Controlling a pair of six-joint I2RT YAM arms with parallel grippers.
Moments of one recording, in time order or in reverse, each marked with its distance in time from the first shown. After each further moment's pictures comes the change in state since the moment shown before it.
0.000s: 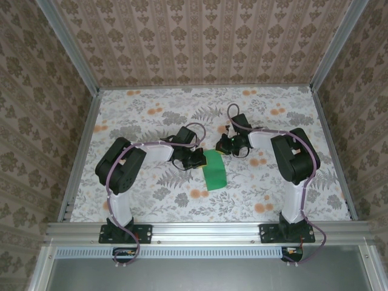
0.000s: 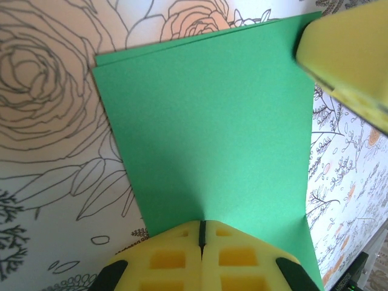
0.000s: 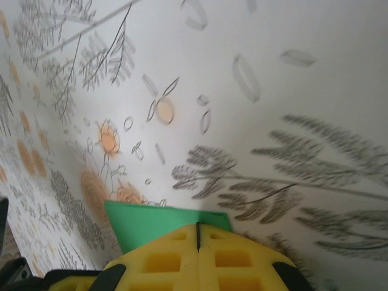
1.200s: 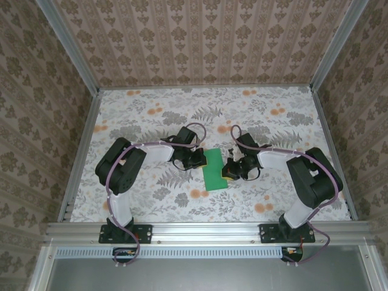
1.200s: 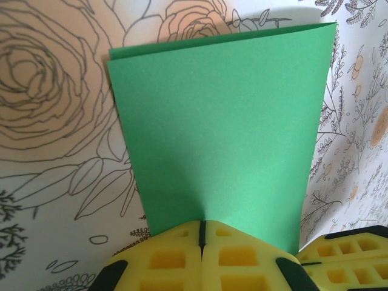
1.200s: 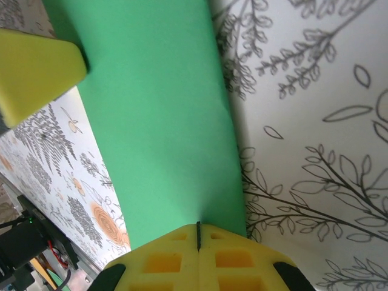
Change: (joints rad) left arm -0.007 -0.001 0.001 -0.002 -0.013 0.000; right arm 0.086 -0.312 -0.348 -0.150 -0.098 -0.087
